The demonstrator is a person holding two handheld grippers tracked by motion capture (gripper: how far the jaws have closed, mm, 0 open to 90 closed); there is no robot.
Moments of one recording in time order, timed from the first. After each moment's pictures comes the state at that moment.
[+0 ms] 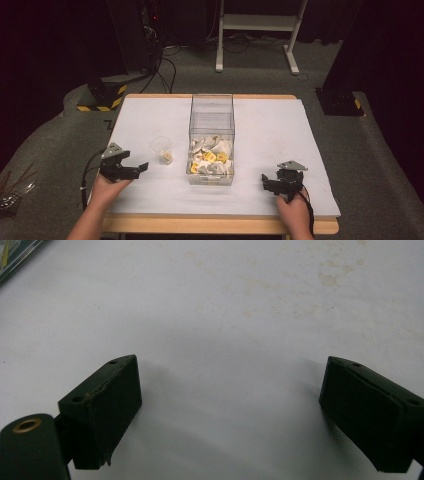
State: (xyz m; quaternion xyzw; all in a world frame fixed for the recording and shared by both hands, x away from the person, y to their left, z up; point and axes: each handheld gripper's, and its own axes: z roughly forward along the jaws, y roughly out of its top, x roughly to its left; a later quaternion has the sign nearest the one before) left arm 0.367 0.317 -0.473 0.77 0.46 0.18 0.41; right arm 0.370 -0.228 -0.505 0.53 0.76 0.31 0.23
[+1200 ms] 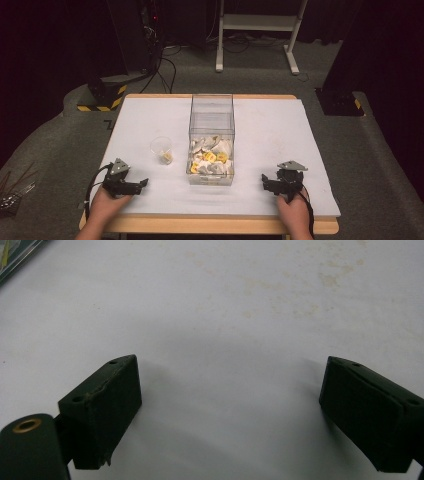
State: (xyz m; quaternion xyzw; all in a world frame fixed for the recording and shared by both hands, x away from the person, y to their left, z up) left arm 0.343 0.313 -0.510 0.79 0.47 0.20 0.34; right arm 0.370 -0.228 -0.505 0.53 0.76 0.31 0.23
